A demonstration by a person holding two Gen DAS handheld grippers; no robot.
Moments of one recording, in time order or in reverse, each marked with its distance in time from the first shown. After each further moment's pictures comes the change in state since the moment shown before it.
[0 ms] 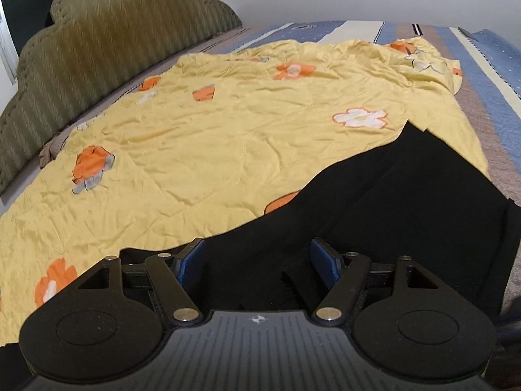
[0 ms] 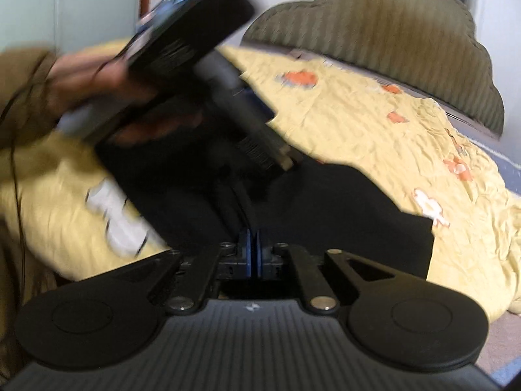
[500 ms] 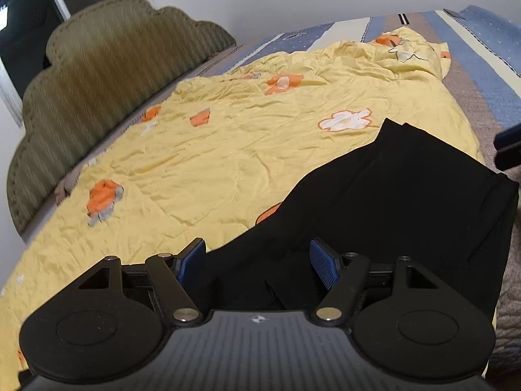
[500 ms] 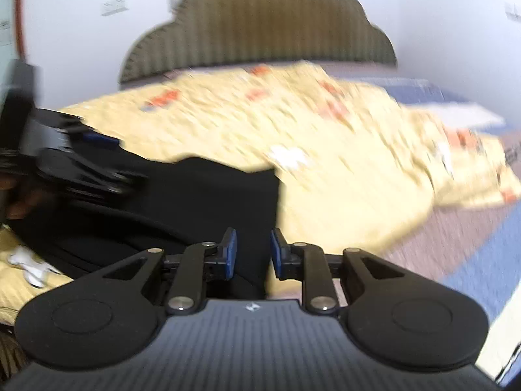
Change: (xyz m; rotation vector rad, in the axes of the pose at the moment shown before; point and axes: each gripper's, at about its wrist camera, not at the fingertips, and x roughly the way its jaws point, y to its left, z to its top) left arm -0.020 -0.029 0.000 0.138 -0.067 0.078; right arm -0.053 -0.094 -0.057 0.471 -0.075 -0.260
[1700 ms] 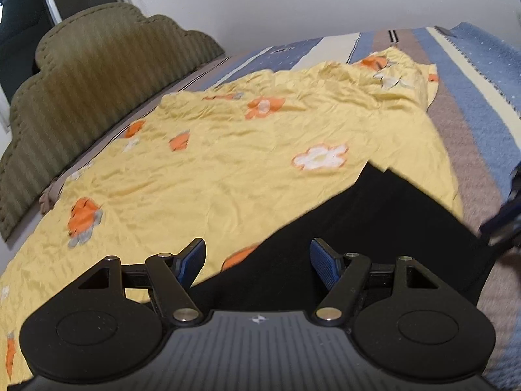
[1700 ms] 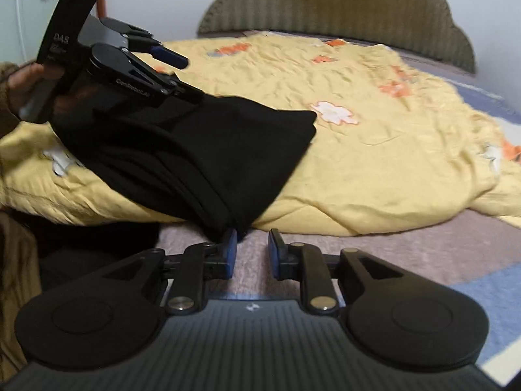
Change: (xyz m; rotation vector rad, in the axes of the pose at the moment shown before) left arm 0.000 -0.018 0.041 -0.027 -0.035 -0.068; right arm -0.013 -0.042 -0.031 -0.218 0.099 0.297
